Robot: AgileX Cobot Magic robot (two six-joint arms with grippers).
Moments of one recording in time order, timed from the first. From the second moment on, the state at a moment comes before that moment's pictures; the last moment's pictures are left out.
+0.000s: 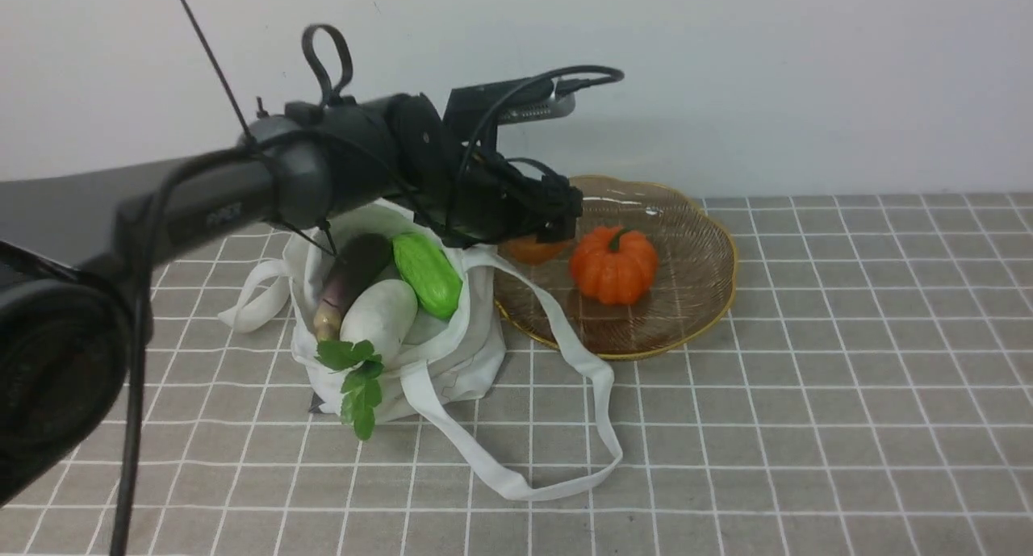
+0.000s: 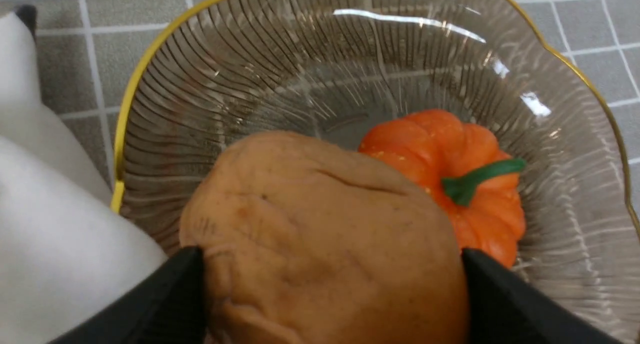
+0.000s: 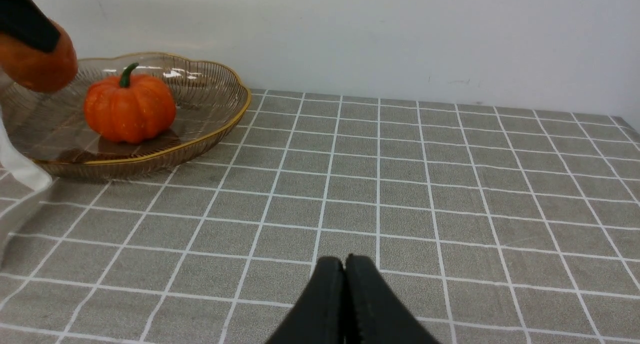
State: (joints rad) right arm 0.05 -0.01 0.03 -0.02 0.36 -0.02; left arm -0.42 2.14 -1.64 -0.47 0.41 0.07
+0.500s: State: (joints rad) right arm 0.05 -0.01 0.03 -0.02 0.36 -0.02; left arm -0.42 2.11 -1.71 -0.48 0.58 0.15
